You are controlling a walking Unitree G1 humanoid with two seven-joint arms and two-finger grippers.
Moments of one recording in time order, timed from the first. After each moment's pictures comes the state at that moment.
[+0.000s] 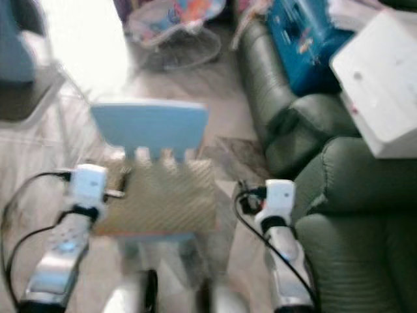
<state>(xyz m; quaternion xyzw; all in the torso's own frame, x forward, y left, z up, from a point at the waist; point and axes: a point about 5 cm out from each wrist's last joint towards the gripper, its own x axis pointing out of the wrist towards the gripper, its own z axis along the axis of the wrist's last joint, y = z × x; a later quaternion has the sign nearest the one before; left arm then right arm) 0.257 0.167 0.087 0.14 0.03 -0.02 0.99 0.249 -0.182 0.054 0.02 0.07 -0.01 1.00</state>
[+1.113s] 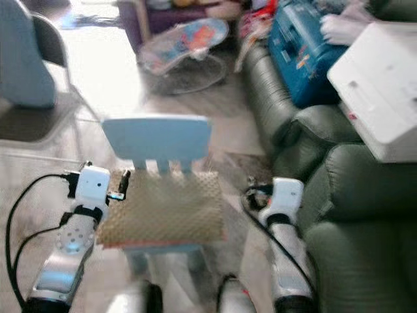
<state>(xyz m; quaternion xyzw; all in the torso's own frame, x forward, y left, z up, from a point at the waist) 0.260 0.167 0.076 0.16 0.06 -0.01 0.99 0.265 -0.180 0.048 0.03 0.06 -0.03 1.00</state>
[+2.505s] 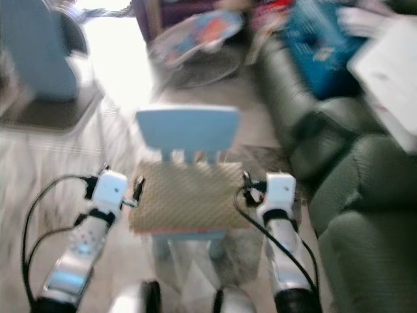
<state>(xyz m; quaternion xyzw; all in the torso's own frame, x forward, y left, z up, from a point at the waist) 0.258 0.149 0.068 0.19 0.07 -0.06 0.98 0.272 -0.175 0.052 -0.02 0.04 0.00 1.00</state>
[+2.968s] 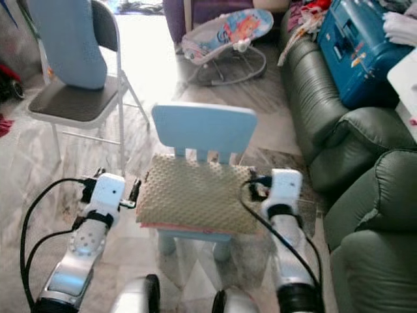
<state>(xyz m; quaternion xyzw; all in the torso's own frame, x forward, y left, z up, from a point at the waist) 0.256 0.158 0.059 0.18 0.08 -0.03 0.98 0.269 -0.192 0.054 -0.01 0.03 -0.05 1.00</state>
